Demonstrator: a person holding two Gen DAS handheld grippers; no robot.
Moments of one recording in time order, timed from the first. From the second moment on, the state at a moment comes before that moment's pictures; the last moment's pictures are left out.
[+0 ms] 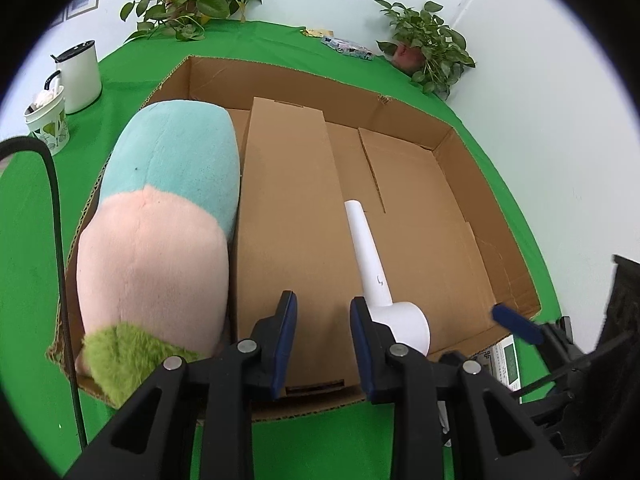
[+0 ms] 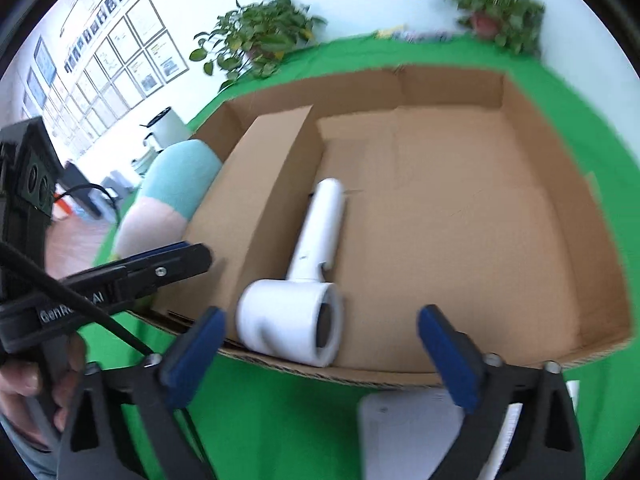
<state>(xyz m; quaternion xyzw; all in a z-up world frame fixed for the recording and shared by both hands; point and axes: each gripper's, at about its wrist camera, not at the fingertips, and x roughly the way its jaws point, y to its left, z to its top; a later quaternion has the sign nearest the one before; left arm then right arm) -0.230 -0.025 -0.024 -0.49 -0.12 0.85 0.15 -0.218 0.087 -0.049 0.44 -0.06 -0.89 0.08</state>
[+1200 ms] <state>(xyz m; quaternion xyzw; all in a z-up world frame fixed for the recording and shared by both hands) -0.087 0.016 0.013 -0.24 0.04 0.97 -0.06 -0.081 0.132 -0.029 0.30 -0.01 -0.95 -0.01</state>
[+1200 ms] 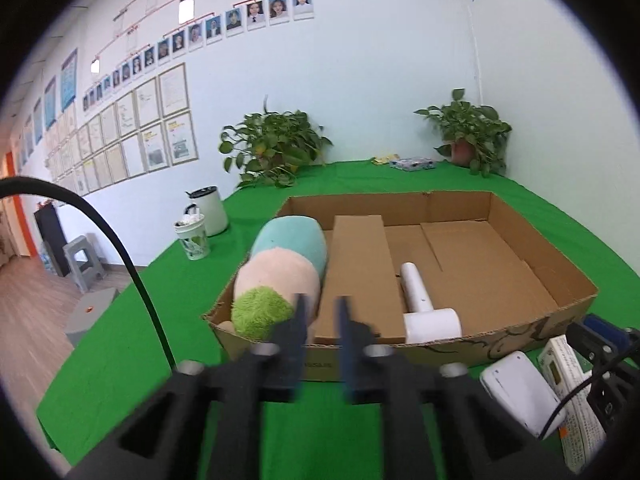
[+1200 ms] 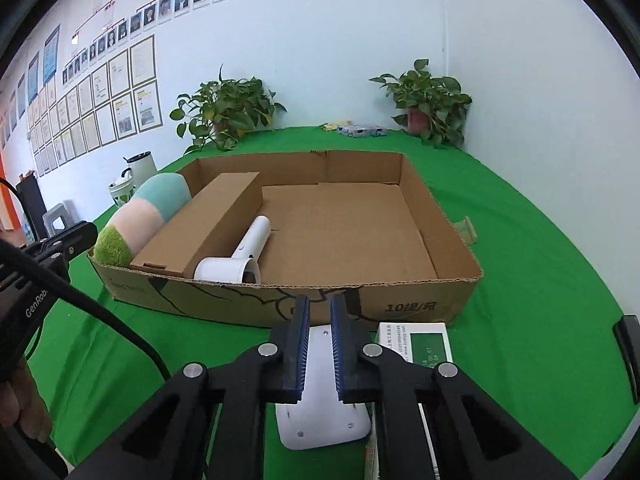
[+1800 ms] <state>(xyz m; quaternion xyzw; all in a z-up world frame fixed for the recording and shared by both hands) -0.085 0.004 -0.001 -0.22 -0.01 0.97 -0.02 -0.081 0.132 -0.031 0.27 -0.01 -0.96 0.04</state>
